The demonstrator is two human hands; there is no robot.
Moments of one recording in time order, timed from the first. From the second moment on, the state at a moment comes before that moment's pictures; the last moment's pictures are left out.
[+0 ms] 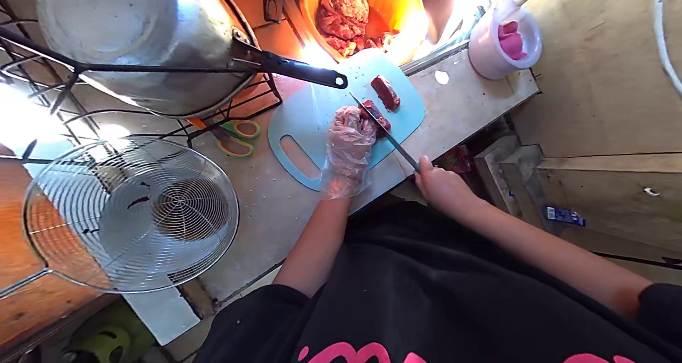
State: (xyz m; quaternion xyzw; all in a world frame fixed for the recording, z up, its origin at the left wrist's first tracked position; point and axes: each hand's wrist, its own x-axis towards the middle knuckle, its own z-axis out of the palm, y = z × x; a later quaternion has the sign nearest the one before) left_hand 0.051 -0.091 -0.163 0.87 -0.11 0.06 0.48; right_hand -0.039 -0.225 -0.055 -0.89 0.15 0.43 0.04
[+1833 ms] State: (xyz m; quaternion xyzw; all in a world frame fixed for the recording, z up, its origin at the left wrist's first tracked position) left_hand 0.049 -0.109 -0.123 0.94 0.07 -0.11 0.32; right_hand -0.014 -0.251 -0.077 -0.88 0.08 0.42 0.22
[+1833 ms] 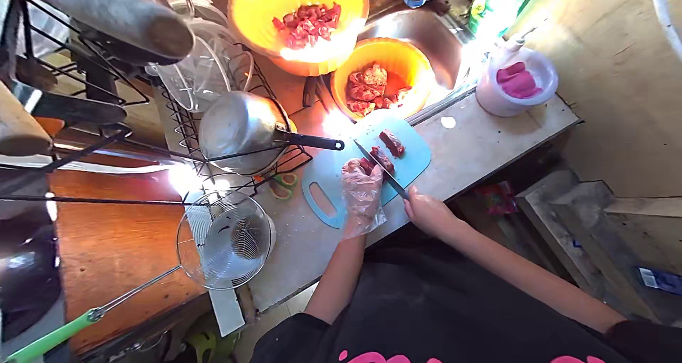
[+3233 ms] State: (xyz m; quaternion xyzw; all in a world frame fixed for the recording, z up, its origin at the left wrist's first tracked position) left_hand 0.027 -0.043 -0.026 0.97 0.21 -0.04 0.12; right_hand -0.023 -0.278 -0.078 -0.88 0.00 0.43 0.21
